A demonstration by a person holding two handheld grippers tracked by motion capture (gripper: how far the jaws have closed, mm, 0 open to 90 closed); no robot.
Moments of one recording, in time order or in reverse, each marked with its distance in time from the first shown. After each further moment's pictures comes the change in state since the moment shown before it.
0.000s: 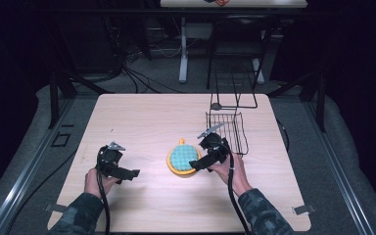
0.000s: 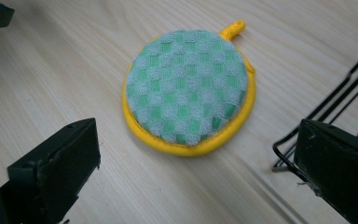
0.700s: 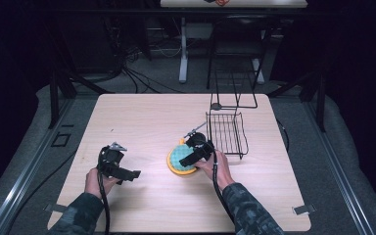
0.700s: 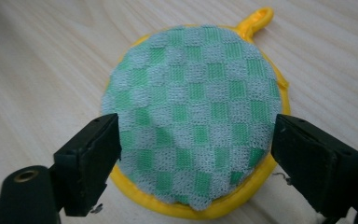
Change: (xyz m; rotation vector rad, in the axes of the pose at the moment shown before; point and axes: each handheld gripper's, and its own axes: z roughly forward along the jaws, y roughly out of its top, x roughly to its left) left arm -0.001 0.001 0.003 0.016 -0.009 0.017; right arm 0.000 0.017 0.062 0.095 0.004 0.034
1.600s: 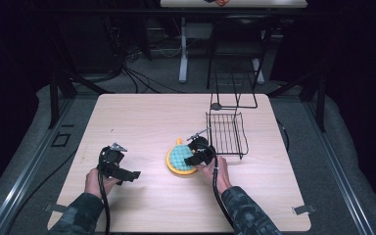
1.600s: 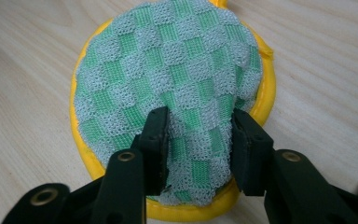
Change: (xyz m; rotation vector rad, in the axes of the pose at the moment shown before) left arm -0.001 -0.001 0.000 0.018 0.005 0.005; right arm -0.002 -0.016 0.012 -0.039 -0.024 0.087
